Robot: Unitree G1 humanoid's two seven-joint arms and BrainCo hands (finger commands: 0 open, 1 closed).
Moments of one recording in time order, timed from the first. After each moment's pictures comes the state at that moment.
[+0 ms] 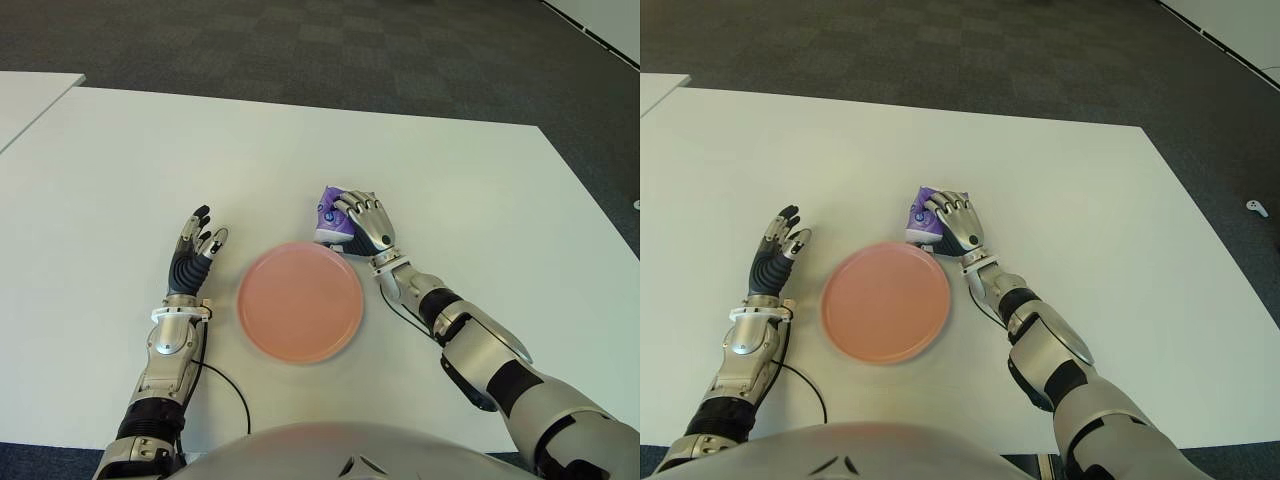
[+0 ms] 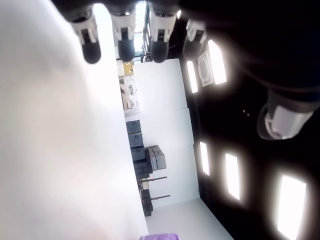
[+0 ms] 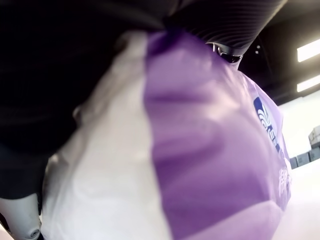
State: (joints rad) left arm 0.06 0.11 0.08 0.45 0.04 -0.55 0.06; right arm -0.67 -0.26 0.78 1.22 -0.86 -0.42 -1.02
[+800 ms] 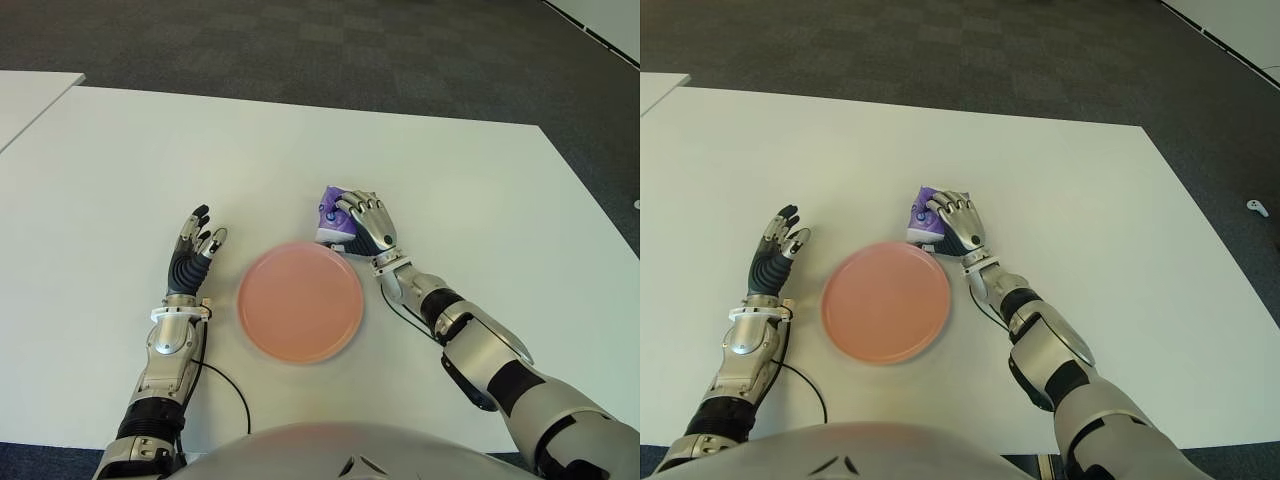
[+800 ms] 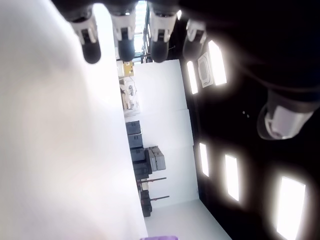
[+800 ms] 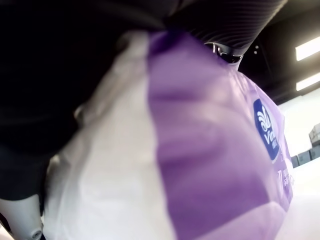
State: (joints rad) left arm 0.06 0.11 0.07 0.45 0.03 -0.55 0.06; right arm -0.67 -0.27 0.74 1.22 -0.85 -0.48 -1.02
